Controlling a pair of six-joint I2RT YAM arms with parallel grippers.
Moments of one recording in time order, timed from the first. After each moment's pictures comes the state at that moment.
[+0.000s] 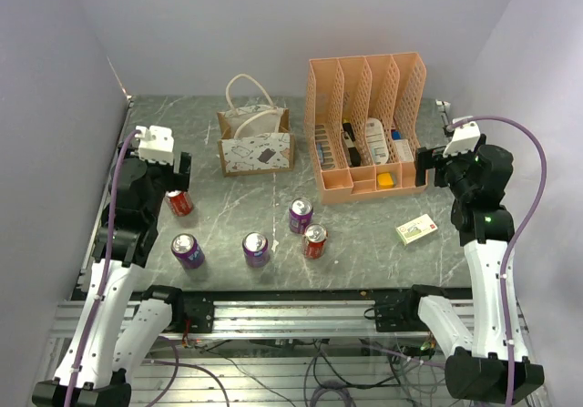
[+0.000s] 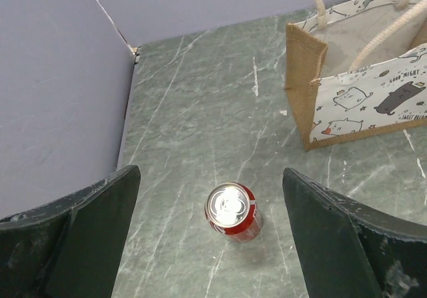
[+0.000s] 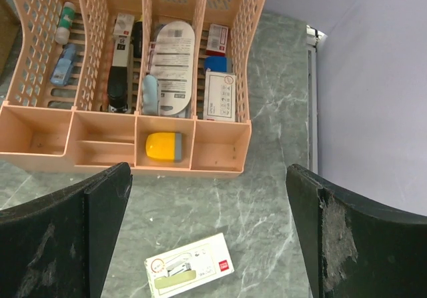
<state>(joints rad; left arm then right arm) -0.15 0.70 0.86 -0.34 -0.19 0.21 -0.12 0.84 0.98 -0.44 -0.17 -0.29</state>
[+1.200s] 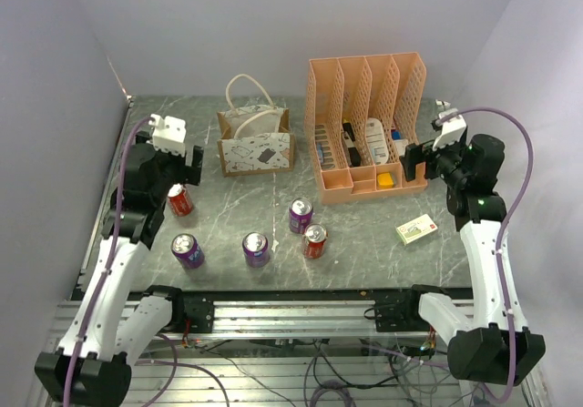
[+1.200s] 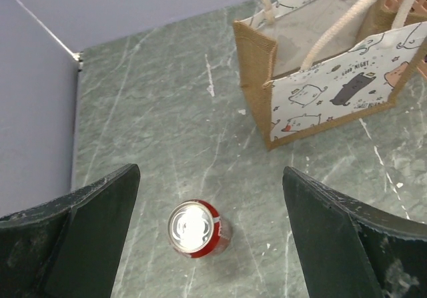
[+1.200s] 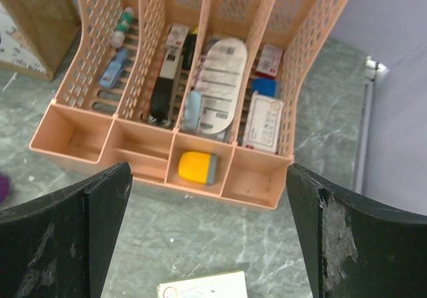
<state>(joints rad) -0.14 0.82 0.87 -0.28 -0.04 0.19 -0.13 0.96 0.98 -0.33 -0.38 -0.31</state>
